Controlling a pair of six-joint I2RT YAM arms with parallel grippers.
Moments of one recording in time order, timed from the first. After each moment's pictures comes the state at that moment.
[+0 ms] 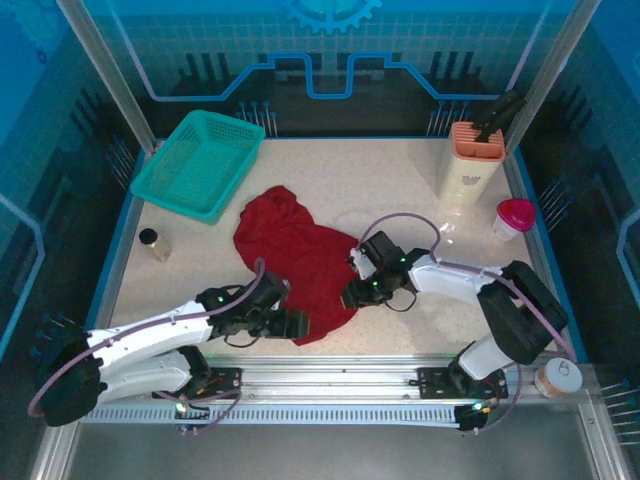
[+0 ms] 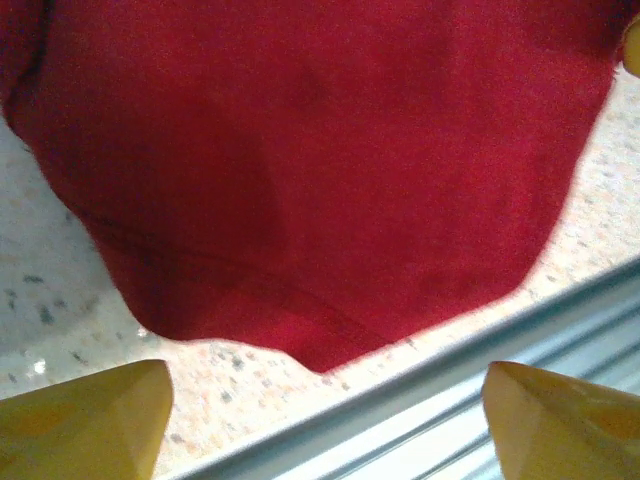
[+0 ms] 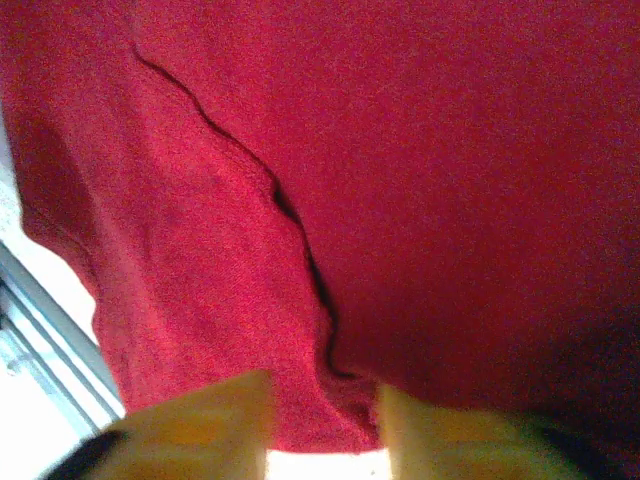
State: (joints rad) left arm -0.88 1.04 0.50 -0.54 0.14 -0.89; right arm 0.66 1.54 0.76 -0.41 -0.46 0.43
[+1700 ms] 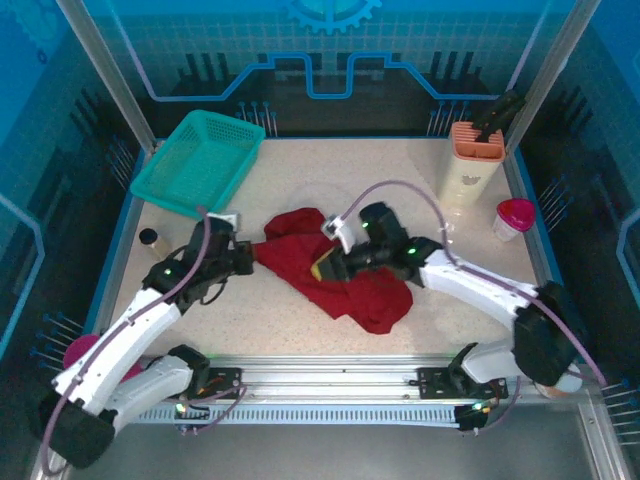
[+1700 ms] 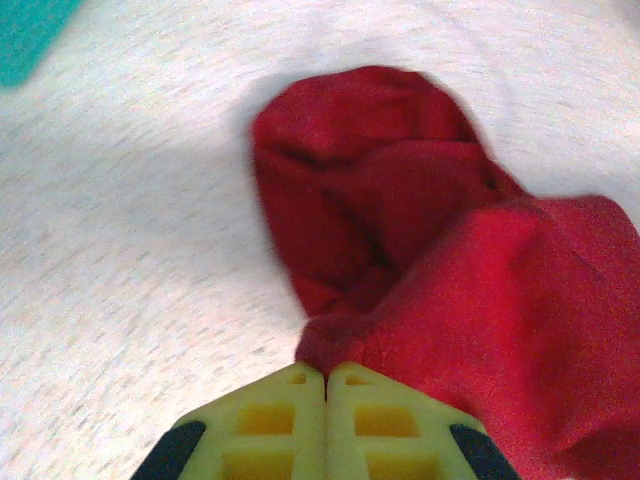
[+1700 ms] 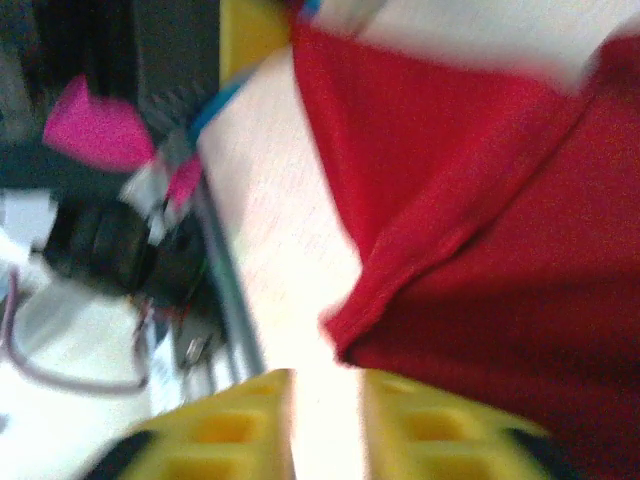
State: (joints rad) left arm -0.39 0.89 0.79 -0.69 -0.06 -0.53; right arm 0.72 1.41 0.91 -0.20 -0.68 0.26
